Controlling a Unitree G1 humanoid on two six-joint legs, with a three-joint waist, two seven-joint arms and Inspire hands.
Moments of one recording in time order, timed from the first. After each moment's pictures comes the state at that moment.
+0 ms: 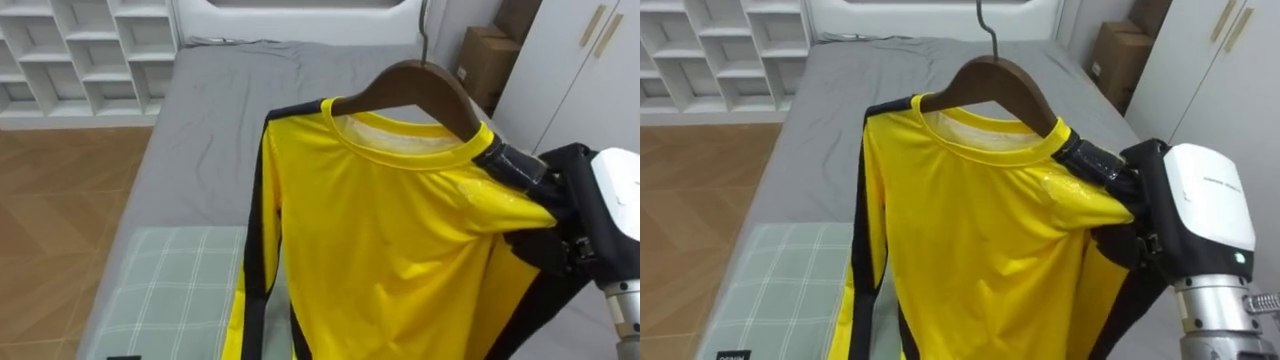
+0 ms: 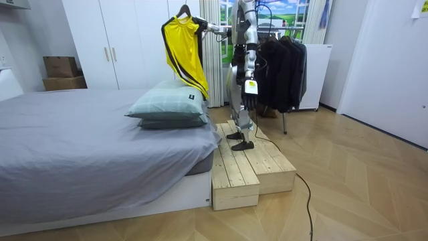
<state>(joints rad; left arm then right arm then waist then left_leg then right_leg) 0.23 0.26 0.19 1.29 -0.09 -0.06 0.29 0.14 -0.39 -0.10 -0.29 -0.71 -0.06 -0.18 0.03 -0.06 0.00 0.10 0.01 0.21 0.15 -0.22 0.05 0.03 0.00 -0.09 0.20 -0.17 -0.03</state>
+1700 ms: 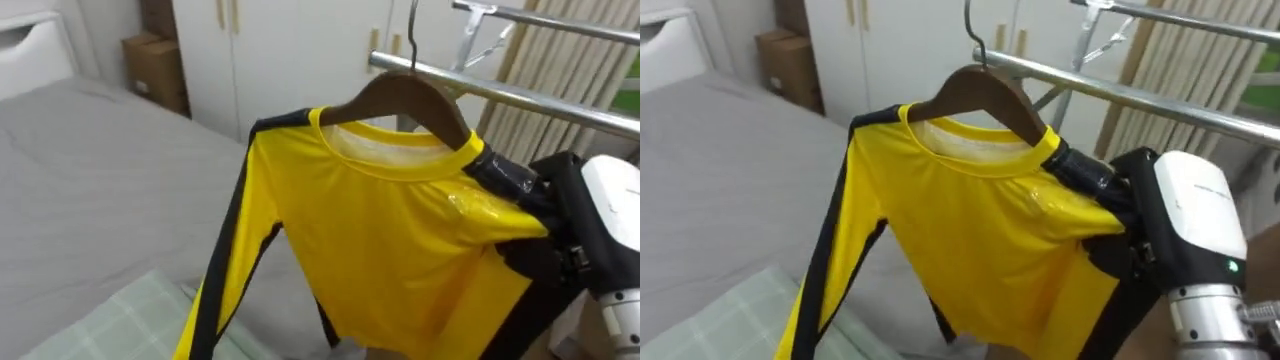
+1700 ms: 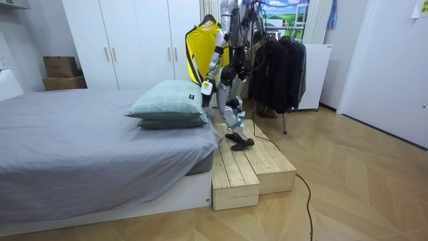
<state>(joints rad) 0.13 0.32 0.14 1.33 -0.19 0.06 0.02 0.18 -0.35 -0.09 -0.34 -0.70 -0.05 -0.15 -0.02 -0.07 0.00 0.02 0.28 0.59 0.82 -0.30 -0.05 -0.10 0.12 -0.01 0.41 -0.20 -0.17</state>
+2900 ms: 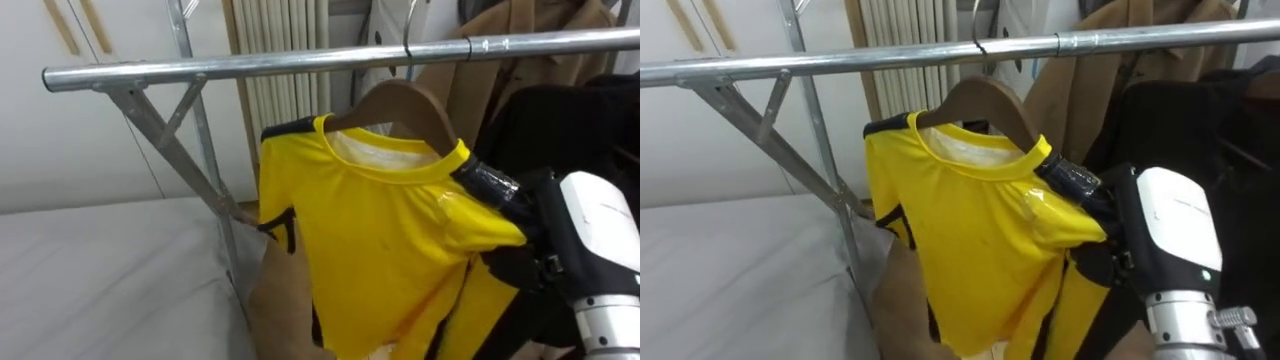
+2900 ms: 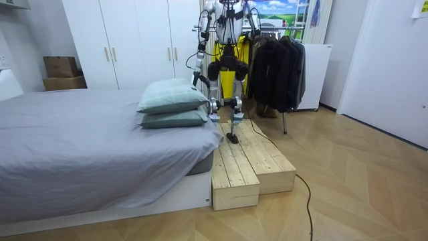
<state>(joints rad) 0.11 0.22 0.03 1.37 -0.07 0.16 0.07 0.18 -0.32 -0.01 -0.31 -0.75 0.04 -0.16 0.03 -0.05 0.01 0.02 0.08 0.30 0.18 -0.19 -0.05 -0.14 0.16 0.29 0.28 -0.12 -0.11</state>
